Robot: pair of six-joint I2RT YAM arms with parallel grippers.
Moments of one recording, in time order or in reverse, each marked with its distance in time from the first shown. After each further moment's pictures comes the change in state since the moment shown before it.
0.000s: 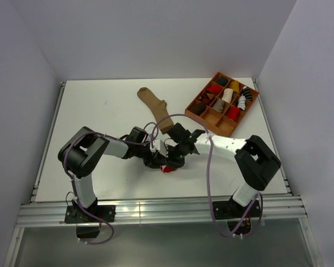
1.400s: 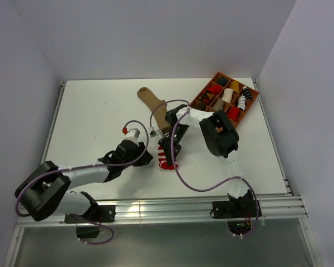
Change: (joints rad) left arm -0.128 -0.528 -0.324 0.110 -0.814 0.389; right arm -0.212 0.670 0.702 -0.772 -0.430 -0.005
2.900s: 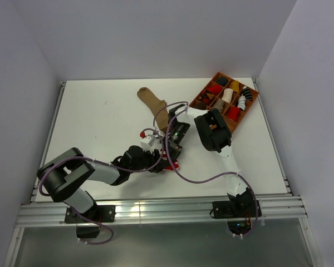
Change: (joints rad) left arm -0.124 0.218 -0.049 0.479 0.207 0.143; right arm -0.054 0.192 0.158 -0.237 -0.110 -0.011
